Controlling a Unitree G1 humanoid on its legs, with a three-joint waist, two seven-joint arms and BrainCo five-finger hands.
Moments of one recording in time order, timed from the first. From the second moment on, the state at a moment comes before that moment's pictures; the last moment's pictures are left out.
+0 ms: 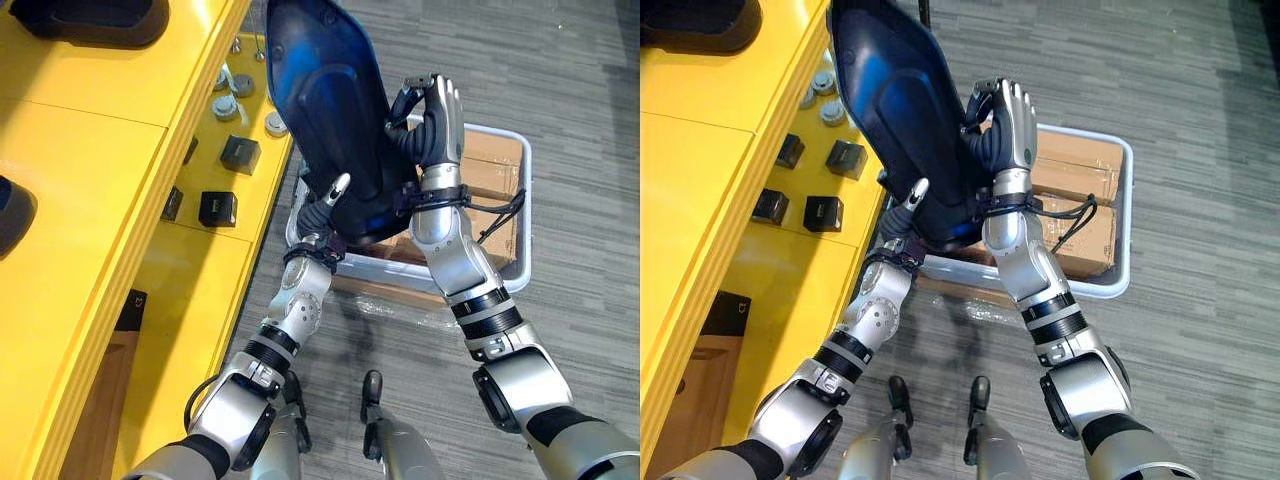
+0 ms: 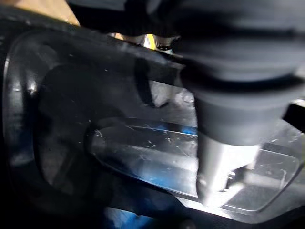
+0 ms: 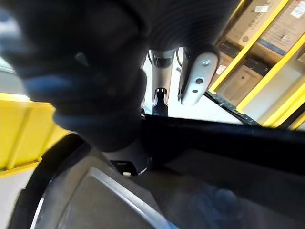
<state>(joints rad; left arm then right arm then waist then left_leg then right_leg) -0.76 0.02 -0.32 0.52 -1.07 -0.24 0.16 -0.91 -0.26 0.26 0.28 -0.46 0.02 -0.47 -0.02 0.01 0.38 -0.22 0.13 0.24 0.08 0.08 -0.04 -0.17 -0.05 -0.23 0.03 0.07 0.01</state>
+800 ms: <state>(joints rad) -0.49 0.02 -0.25 0.02 -0.29 -0.25 0.41 -0.48 -0.05 0.18 -0.15 -0.40 -0.17 -0.48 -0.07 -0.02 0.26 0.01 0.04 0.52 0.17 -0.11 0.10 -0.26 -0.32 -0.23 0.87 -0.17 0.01</state>
